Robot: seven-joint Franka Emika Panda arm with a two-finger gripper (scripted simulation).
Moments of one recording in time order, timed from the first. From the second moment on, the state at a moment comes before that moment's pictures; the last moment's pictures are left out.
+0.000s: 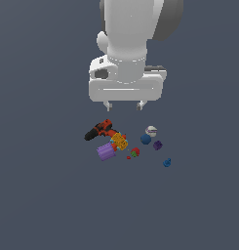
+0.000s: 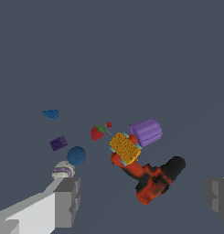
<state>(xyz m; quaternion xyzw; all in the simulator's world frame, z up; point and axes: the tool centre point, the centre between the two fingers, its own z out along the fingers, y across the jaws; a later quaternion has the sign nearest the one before) 0.006 0.018 0.324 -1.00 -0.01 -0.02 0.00</state>
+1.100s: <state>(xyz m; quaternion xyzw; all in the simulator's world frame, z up) 0.012 0.033 0.305 -1.00 0.01 -0.01 0.02</state>
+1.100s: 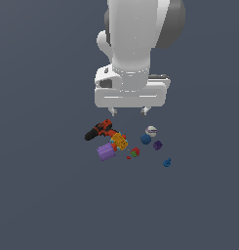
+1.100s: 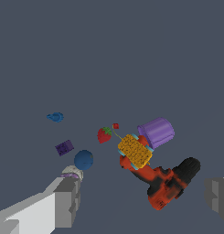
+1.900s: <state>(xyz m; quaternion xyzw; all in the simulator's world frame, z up) 0.060 0.126 0.208 -1.00 0.02 -0.01 0.00</state>
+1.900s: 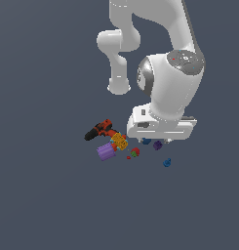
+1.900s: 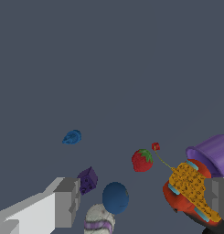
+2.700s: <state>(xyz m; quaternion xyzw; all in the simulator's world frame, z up) 0.068 0.224 0.101 -1.00 0.03 0.00 0.00</state>
